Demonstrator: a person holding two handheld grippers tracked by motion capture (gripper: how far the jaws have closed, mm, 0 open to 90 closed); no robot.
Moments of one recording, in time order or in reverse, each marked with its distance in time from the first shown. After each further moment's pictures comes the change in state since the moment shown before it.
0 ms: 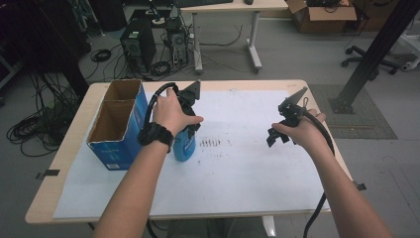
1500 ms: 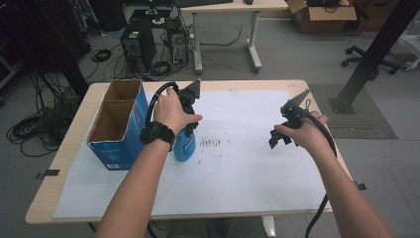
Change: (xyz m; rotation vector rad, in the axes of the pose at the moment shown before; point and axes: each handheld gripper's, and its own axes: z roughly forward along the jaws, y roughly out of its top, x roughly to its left) left arm 0.002 0.005 0.002 0.007 -0.009 -0.014; right arm -0.008 -0.003 0.004 0.007 0.000 0.010
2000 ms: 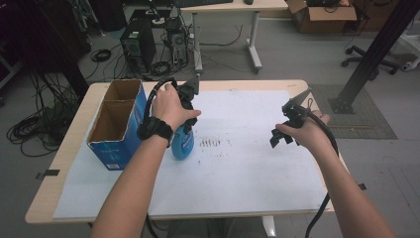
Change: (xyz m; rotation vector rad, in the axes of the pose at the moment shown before) left arm 0.005 -0.001 -0.029 0.001 0.012 -0.010; right arm -0.001 -0.001 -0.007 -0.011 0.002 0.001
